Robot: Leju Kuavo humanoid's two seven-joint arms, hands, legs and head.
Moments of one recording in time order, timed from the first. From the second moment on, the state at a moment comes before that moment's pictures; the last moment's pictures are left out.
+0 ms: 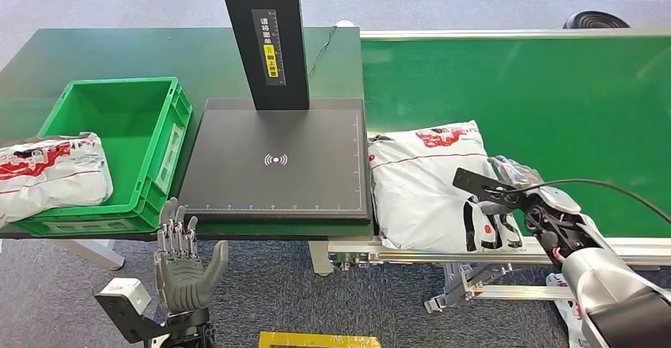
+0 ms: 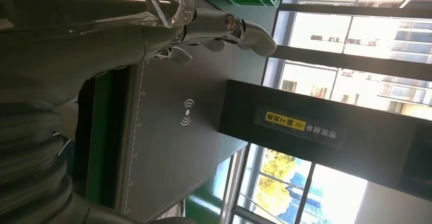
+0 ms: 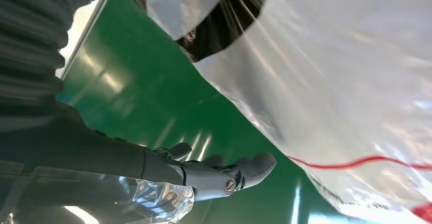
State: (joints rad) left arm 0.12 -0.28 -0.21 -1.46 0.10 0.15 -0.70; right arm -0.80 -0.41 0.64 -0.29 0.78 -0.10 -0.15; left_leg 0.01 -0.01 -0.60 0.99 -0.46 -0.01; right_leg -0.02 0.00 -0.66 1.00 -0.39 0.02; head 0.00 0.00
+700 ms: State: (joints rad) left arm 0.11 -0.28 -0.23 -1.46 0.10 0.15 -0.70; right arm -0.72 -0.32 0.56 -0.29 0.79 -0.10 -0.23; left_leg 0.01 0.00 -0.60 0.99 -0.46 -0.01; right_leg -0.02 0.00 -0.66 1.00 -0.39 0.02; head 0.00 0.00
